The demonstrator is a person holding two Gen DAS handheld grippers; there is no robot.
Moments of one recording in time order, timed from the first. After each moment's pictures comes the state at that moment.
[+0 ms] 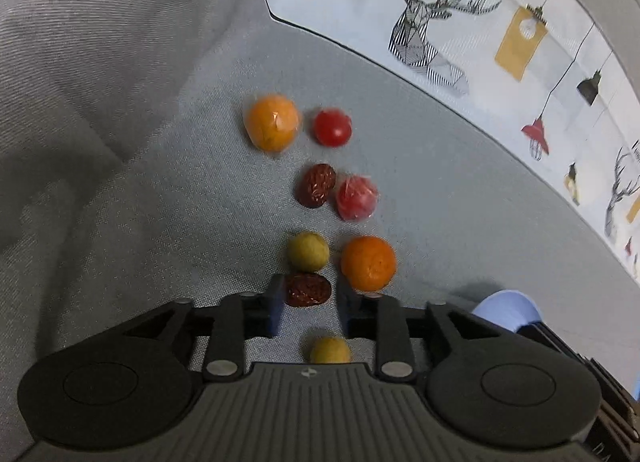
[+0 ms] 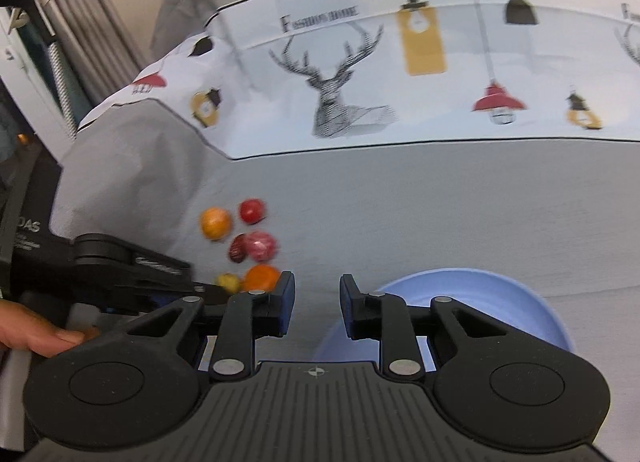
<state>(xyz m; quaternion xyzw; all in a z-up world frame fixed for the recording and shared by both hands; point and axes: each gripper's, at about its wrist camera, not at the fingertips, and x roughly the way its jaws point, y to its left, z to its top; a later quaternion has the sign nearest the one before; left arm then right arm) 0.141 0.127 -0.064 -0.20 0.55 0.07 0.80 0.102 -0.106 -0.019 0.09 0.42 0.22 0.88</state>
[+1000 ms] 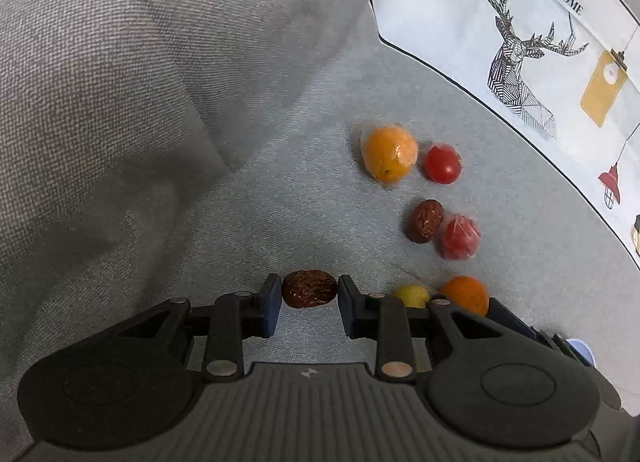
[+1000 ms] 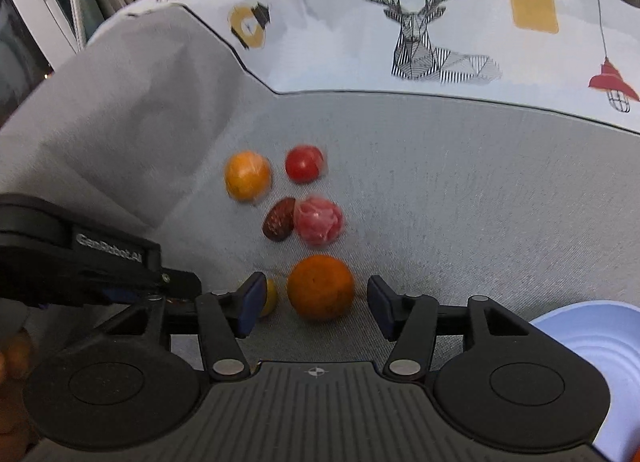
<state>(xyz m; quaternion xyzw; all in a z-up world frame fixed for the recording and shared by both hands) 0.129 0.168 -0.070 -0.20 0.55 0.19 0.79 0.147 -0.019 -0.089 0.03 0.46 0.28 0.84</state>
